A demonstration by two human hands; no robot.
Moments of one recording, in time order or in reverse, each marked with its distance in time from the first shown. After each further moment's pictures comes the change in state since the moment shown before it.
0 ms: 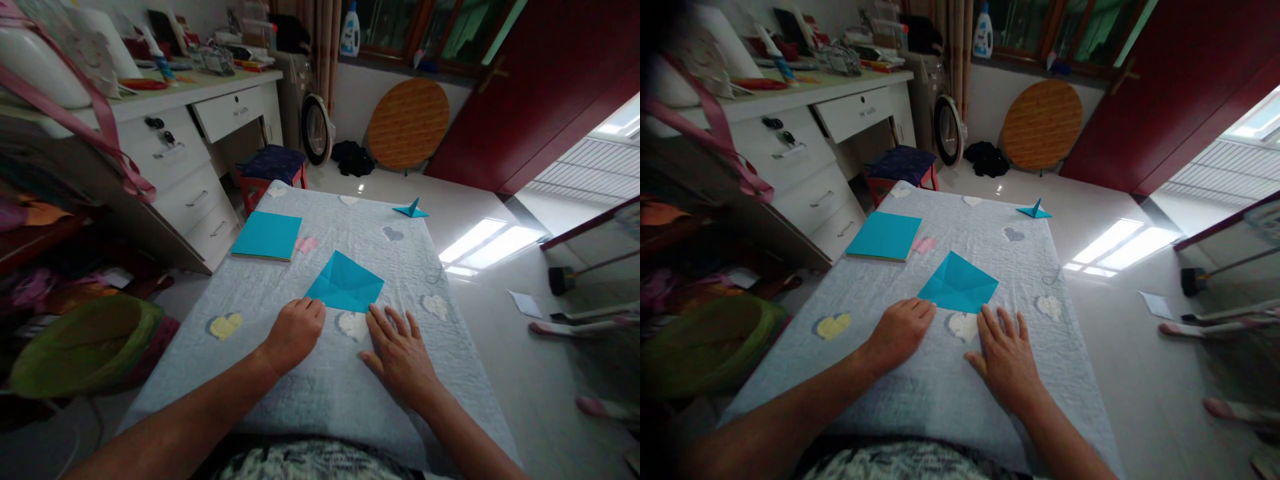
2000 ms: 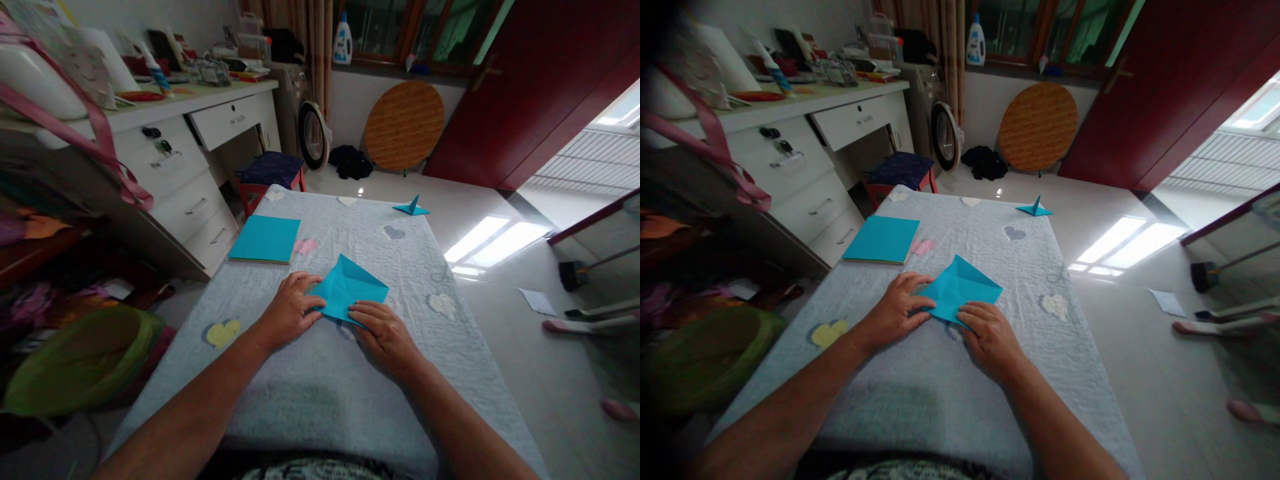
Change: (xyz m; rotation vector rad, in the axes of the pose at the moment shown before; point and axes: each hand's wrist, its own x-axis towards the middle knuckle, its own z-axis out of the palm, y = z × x) left_hand 0.013 -0.049 0.003 -0.342 0.245 0.095; right_hand 0.052 0.000 0.013 0.565 0.413 -0.293
